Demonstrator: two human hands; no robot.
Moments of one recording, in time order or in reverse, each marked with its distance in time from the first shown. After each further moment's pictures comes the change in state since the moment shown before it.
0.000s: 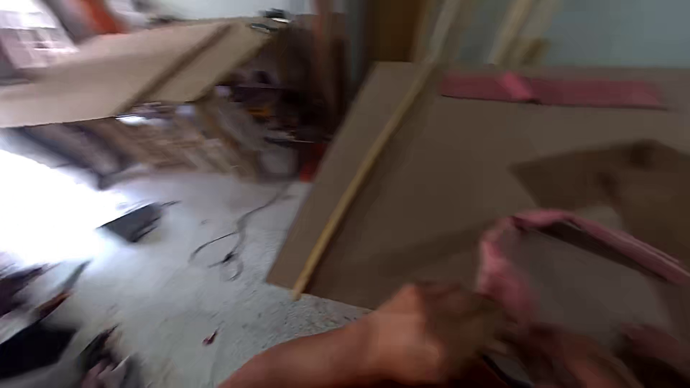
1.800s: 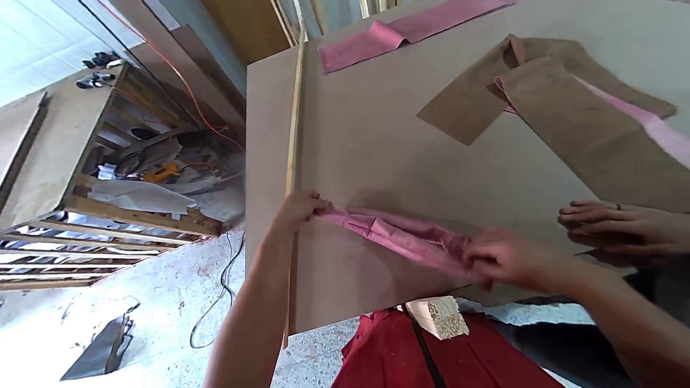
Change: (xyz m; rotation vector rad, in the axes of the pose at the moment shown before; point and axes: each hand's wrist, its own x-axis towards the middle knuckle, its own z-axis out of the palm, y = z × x) left_hand 0.022 -0.250 0.008 -0.237 -0.510 -1.394; right_hand -0.029 0.147 -0.049 -0.137 -0.773 0.389
